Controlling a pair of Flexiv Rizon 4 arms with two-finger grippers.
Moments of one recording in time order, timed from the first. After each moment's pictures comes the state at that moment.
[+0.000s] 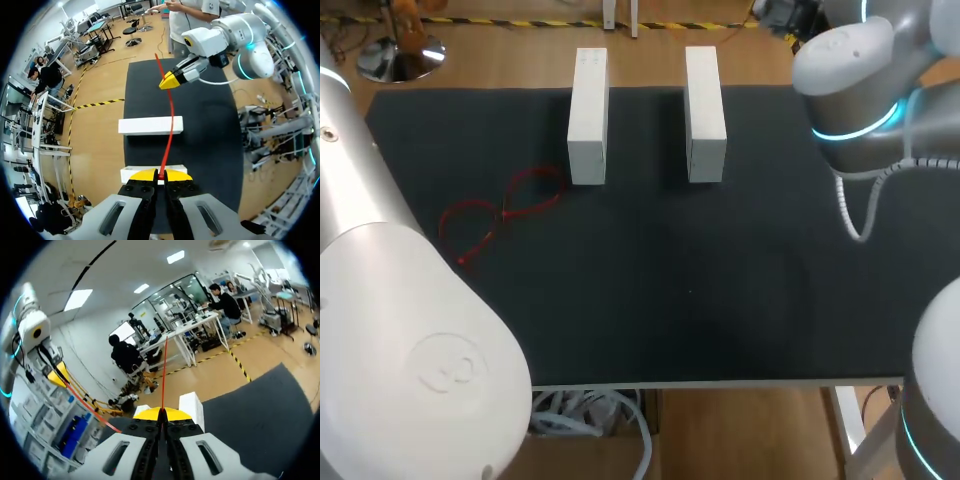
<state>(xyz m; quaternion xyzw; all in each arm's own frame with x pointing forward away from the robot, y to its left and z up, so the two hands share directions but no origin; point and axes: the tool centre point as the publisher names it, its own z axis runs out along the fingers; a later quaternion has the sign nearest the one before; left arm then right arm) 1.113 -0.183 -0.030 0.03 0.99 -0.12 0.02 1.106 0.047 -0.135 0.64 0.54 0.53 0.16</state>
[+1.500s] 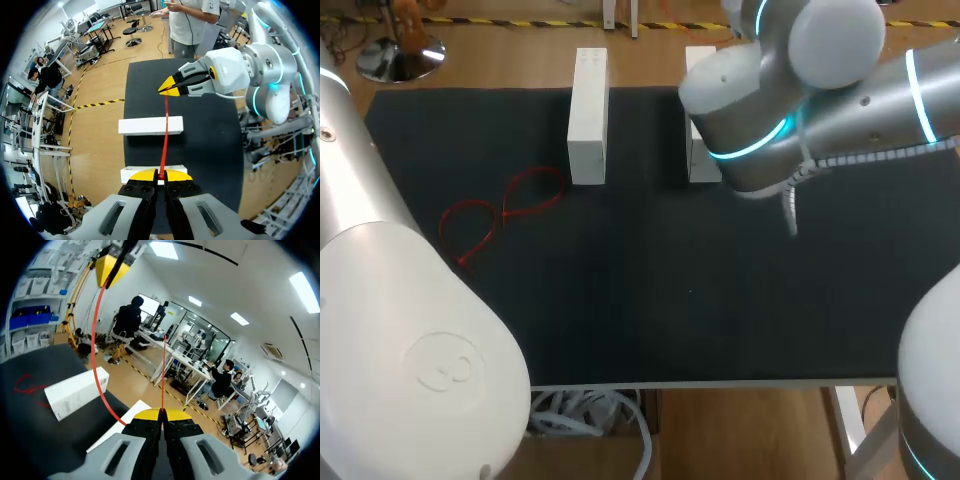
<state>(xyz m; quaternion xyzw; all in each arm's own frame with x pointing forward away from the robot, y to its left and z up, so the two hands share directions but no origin) 1.113 -0.183 -0.031 0.03 0.99 -0.12 0.02 1.109 0.066 -0.126 0.37 0.73 0.33 0.47</state>
